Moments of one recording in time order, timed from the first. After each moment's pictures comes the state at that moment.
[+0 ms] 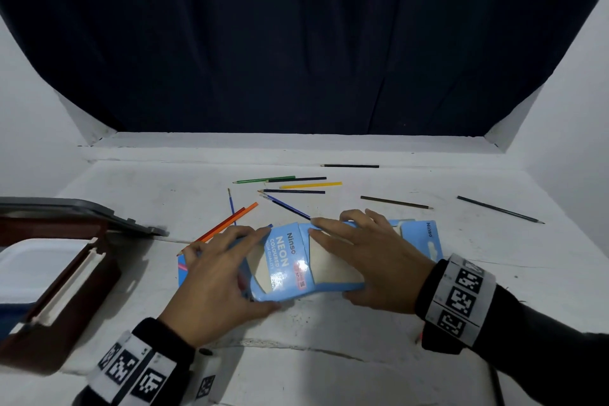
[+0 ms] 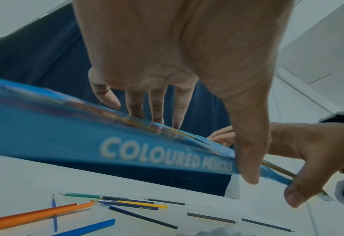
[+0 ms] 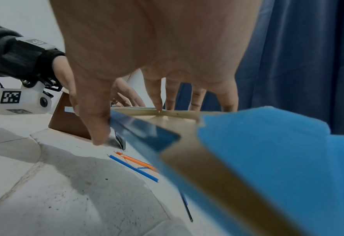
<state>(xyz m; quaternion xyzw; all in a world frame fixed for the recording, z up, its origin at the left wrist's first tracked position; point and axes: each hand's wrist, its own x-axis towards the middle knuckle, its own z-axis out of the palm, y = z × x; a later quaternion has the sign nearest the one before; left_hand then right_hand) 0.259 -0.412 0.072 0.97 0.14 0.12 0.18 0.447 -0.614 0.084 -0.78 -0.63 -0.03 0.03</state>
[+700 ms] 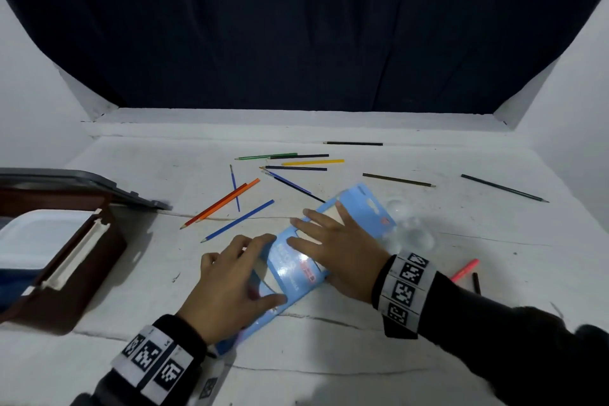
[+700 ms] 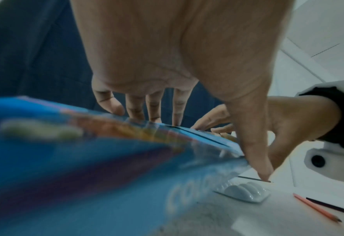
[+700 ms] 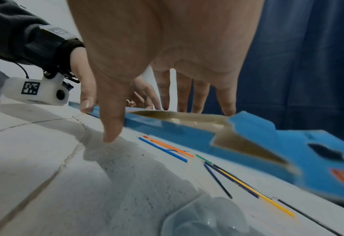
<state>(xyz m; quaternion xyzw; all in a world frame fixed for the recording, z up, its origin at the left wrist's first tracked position) 0.249 -0.429 0.026 0.96 0.18 0.05 0.20 0.420 -0.585 0.047 -0.76 -0.65 -0.03 -0.05</state>
